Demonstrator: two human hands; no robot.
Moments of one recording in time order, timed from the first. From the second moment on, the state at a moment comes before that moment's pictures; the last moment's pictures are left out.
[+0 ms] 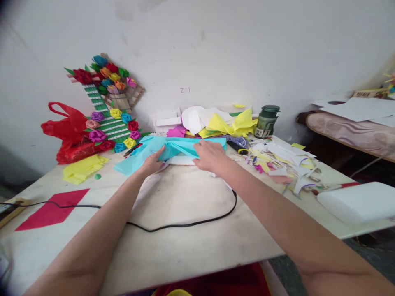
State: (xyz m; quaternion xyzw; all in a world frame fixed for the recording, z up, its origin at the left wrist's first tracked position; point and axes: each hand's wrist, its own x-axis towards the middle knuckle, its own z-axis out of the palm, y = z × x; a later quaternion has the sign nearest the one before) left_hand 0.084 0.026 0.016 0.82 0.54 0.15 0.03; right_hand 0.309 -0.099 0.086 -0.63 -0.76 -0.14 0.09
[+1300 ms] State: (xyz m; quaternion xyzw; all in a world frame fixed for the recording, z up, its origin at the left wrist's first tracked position) left_hand 0.078 0.028 0.009 0.86 0.45 0.20 0.09; right_hand 0.252 0.029 0.056 -0.53 -0.85 -0.05 0.05
